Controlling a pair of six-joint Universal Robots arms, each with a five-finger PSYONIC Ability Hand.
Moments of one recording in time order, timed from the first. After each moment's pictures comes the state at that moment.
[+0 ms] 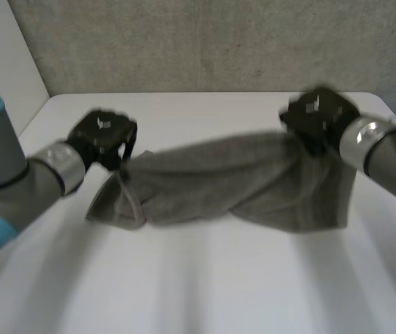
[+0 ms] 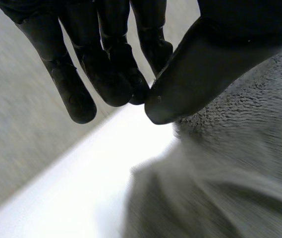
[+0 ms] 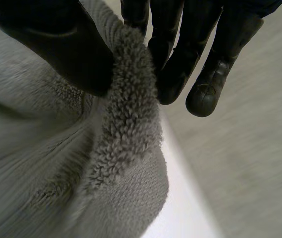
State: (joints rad) left arm 4.40 -1.96 -1.40 3.16 -1.26 3.50; right arm 1.92 -1.22 1.22 0.21 1.32 2.41; left_hand 1.37 1.39 1.40 1.40 1.22; right_hand 1.32 1.31 1.34 1.34 1.16
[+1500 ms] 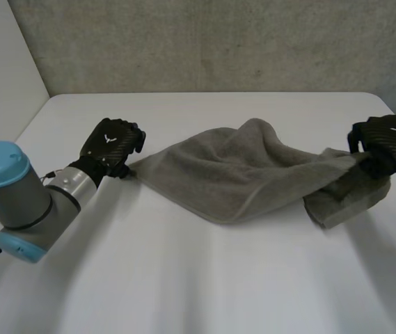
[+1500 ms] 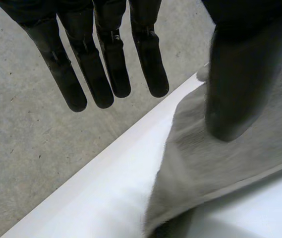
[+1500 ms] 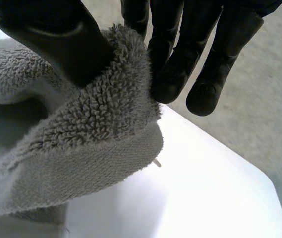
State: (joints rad) left arm 4.46 -2.13 -1.59 3.70 -1.13 3.45; right arm 1.50 -1.45 1.70 0.00 1.08 2.77; left_hand 0.73 0.73 0.73 0.72 0.55; right_hand 1.32 1.31 1.34 1.34 1.17
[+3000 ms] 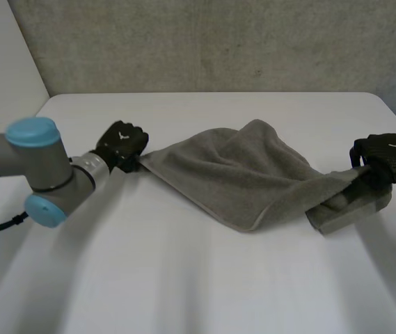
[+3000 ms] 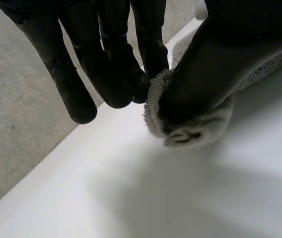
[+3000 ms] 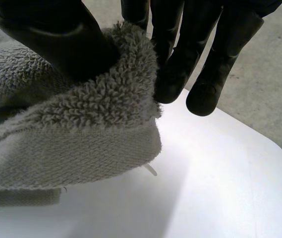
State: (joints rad) left arm 4.45 -2.45 -1.07 3.35 -1.15 3.60; right arm 1.47 -1.29 1.67 -0.05 1.07 2.76; left_hand 1.36 1.39 1.38 1.39 1.20; right_hand 1.32 1.31 1.34 1.34 1.17
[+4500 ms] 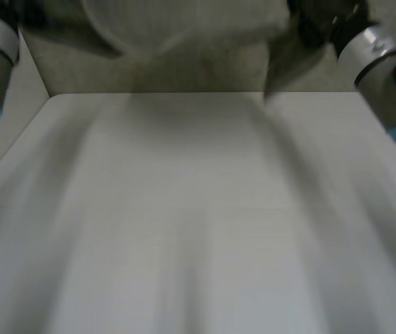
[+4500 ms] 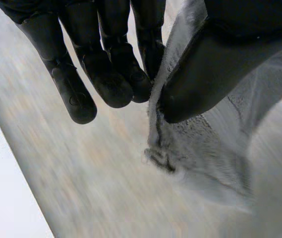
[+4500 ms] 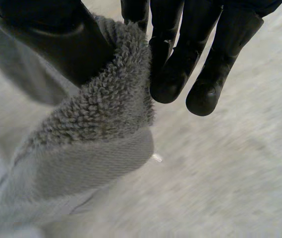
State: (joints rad) left arm 4.57 -2.22 -0.70 3.31 -1.43 3.30; right arm 1.87 -0.97 0.80 -0.15 1.22 2.76; left_hand 1.36 1.39 1.39 1.39 1.20; right_hand 1.32 1.31 1.35 1.34 1.17
